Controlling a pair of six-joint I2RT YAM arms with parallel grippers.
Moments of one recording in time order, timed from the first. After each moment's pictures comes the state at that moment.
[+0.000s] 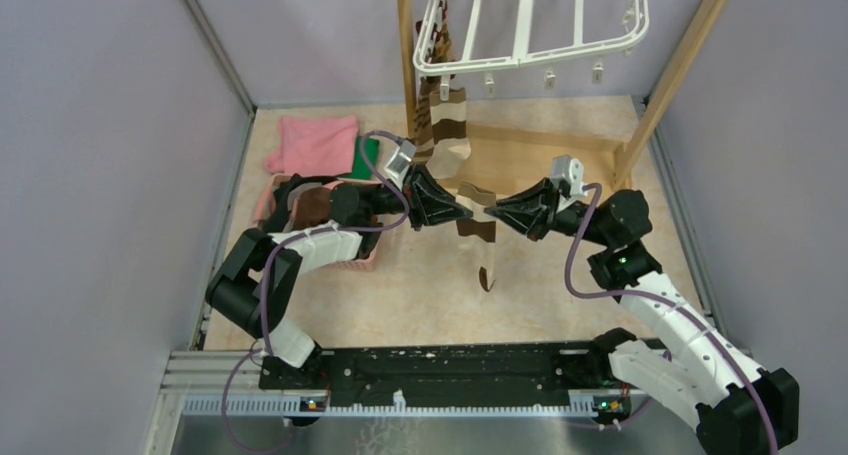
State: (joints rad) left arm -0.56 1.59 0.79 1.48 1.06 -0.91; right arm 0.43 0.86 0.64 0.48 -0.88 0.16
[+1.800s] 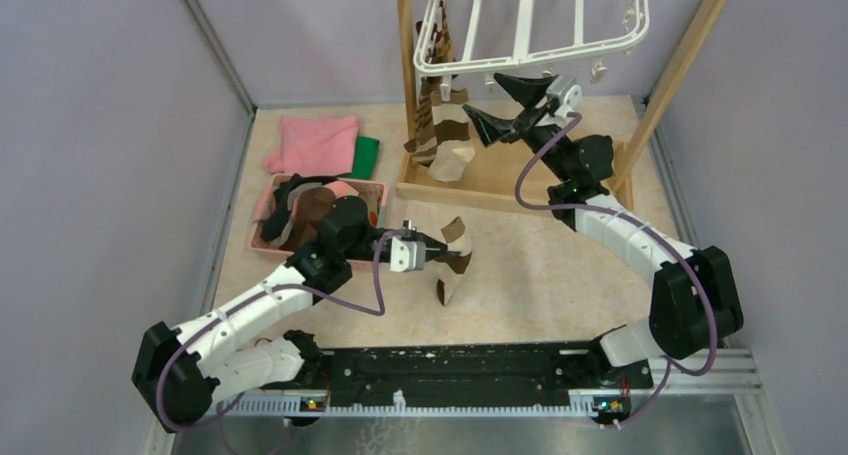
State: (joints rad) left arm -0.73 1.03 0.70 0.23 0.90 0.53; right arm 0.42 1.43 0.99 1.06 -0.43 0.15
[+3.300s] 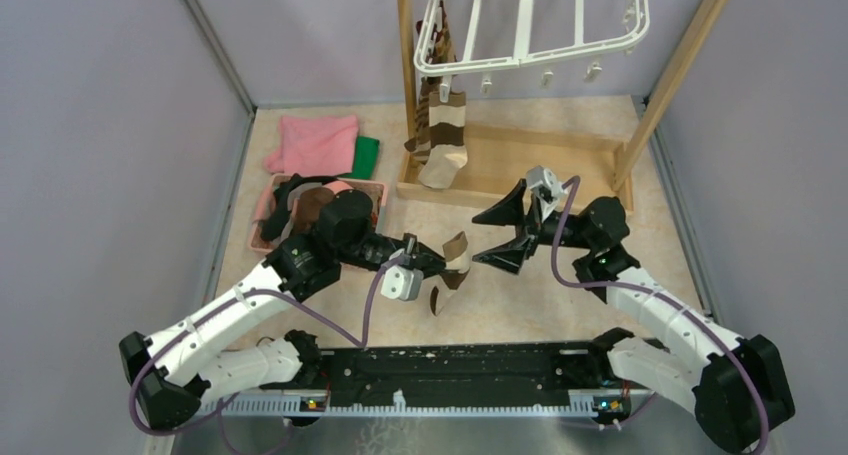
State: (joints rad) left arm -0.86 0.97 0.94 -0.29 0.88 0.87; right arm 0.47 0.95 0.52 0.63 -1.01 0.36
